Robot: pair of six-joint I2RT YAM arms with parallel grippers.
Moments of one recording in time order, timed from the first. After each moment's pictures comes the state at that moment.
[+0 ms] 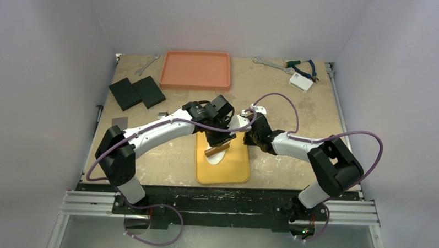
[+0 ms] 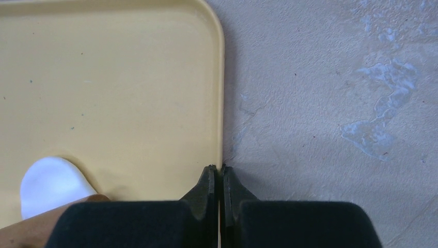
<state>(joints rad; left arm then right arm) -0.87 1.66 1.37 -0.82 0.18 0.36 0.63 1.56 0.72 0.00 0.22 0.54</state>
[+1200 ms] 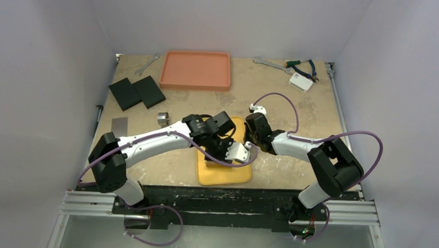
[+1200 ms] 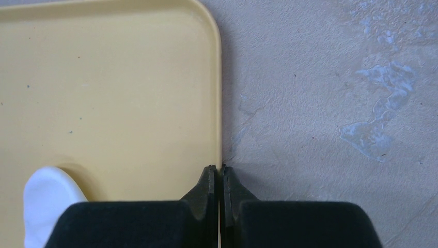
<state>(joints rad) -0.99 1.58 1.26 -0.86 0.24 0.76 0.63 1.56 0.72 0.00 0.22 0.52</state>
